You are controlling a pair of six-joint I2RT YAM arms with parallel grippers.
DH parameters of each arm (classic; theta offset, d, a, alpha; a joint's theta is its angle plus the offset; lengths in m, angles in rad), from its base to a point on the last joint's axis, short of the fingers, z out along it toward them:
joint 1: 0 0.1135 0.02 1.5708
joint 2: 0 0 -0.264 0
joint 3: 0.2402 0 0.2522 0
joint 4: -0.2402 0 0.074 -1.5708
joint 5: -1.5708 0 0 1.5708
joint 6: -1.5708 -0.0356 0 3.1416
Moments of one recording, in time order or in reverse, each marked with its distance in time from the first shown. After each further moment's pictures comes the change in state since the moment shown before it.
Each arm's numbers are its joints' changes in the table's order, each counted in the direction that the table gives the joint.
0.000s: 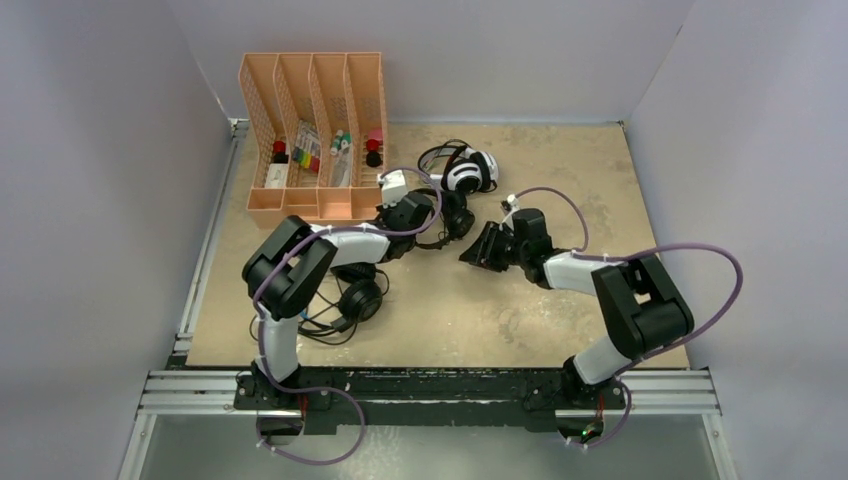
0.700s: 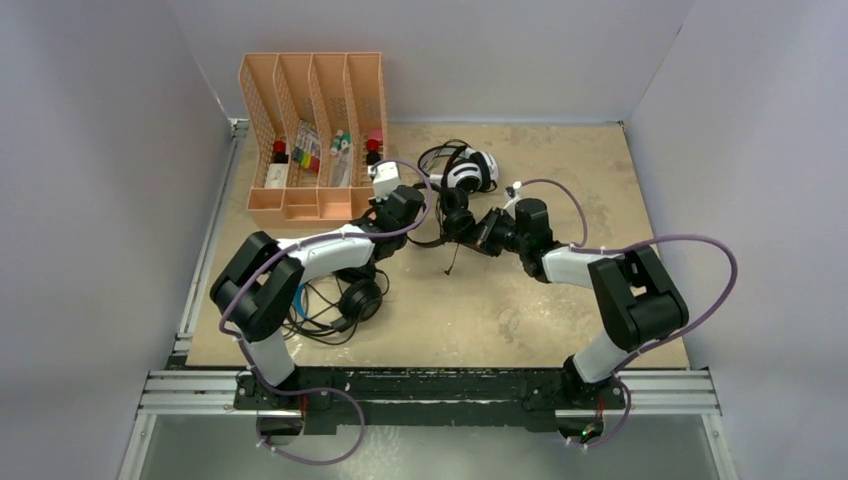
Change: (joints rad) left arm -0.007 0.208 -0.041 -0.064 -0.032 -0.014; right arm -0.010 0.011 0.042 0.149 0.061 -0.182
